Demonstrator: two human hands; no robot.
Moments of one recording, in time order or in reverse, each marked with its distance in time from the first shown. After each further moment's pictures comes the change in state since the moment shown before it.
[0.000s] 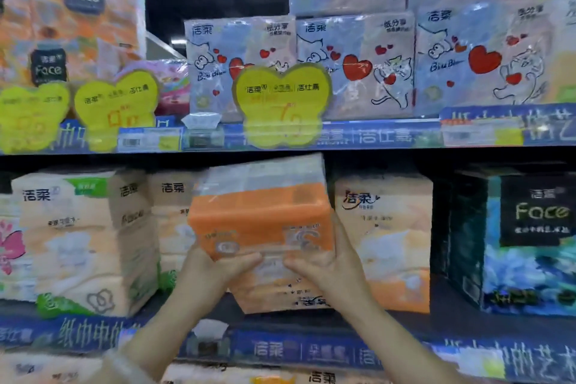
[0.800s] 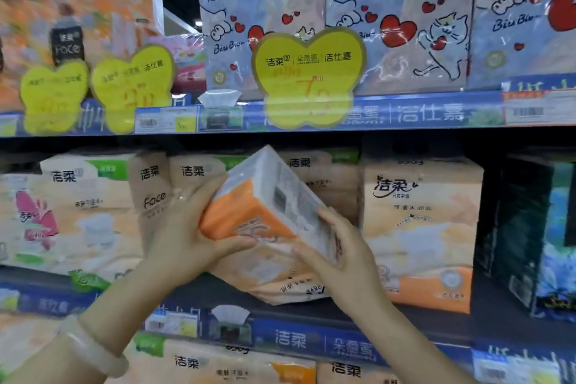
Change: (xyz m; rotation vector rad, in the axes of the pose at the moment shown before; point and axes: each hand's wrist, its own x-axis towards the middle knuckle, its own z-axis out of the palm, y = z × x) left_hand 0.033 -0.002 -0.055 0.594 0.083 0.499; right_hand 0.001 0.003 0.020 -0.212 -0.047 -0.011
